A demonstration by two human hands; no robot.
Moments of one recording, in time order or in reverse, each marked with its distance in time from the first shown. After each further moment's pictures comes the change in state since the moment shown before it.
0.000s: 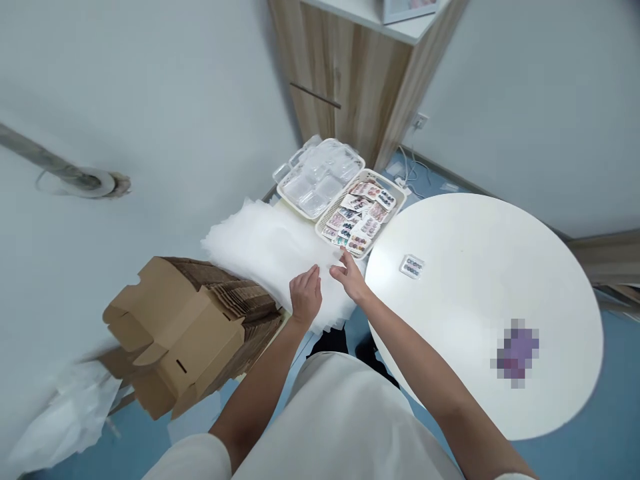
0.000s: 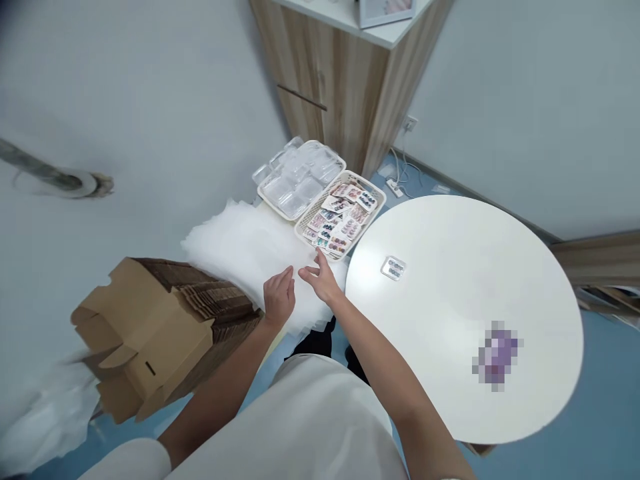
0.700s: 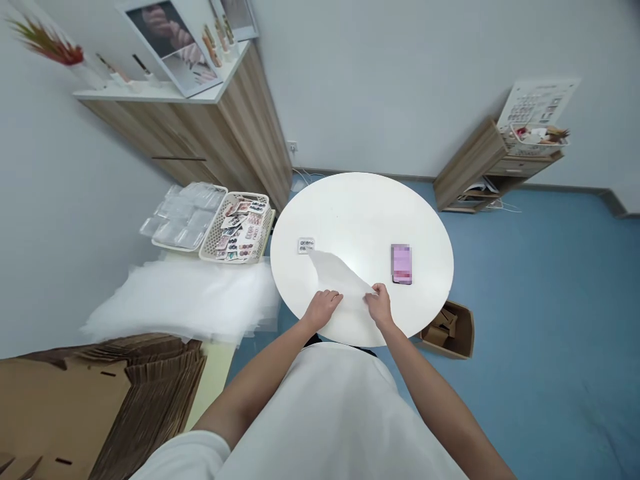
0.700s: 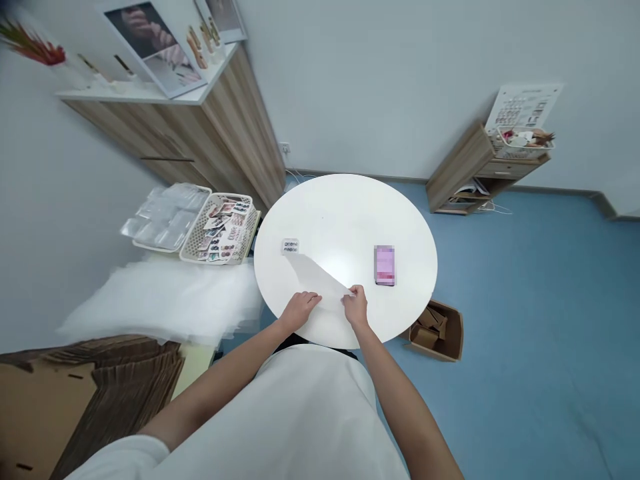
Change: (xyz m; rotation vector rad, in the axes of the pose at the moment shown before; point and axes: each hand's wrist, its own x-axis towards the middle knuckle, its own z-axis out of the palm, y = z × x) left_hand -0.120 0.223 0.105 0.053 -0.545 0.932; right_hand -0.298 0.151 -0.179 0.112 0.962 0.260
